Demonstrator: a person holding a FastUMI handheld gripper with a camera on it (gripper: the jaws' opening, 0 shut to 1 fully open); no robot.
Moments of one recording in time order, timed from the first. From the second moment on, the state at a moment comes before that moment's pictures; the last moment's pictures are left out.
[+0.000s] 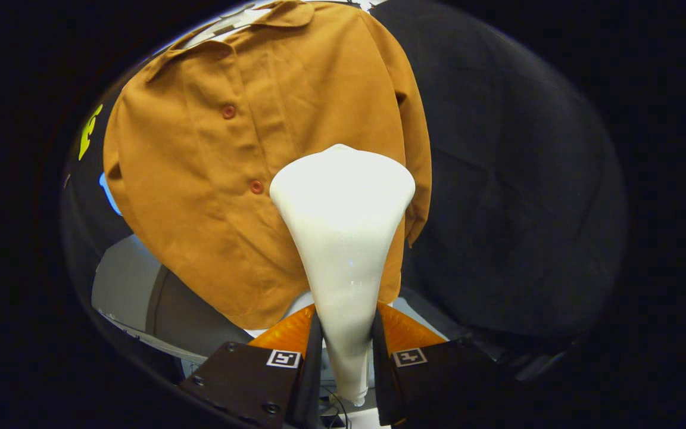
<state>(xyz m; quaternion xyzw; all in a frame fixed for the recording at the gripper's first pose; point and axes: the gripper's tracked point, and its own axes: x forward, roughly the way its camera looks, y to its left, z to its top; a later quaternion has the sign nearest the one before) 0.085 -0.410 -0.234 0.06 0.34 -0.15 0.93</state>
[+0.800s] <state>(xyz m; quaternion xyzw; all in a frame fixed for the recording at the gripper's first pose) 0.123 -0.222 -0.029 0.00 0.12 -0.05 0.99</state>
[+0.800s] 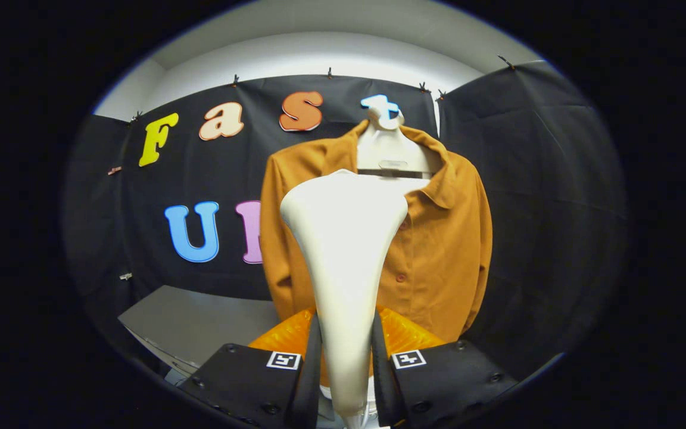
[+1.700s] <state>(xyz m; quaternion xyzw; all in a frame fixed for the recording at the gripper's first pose) 0.050 -0.029 0.013 0.02 0.06 0.06 1.00</state>
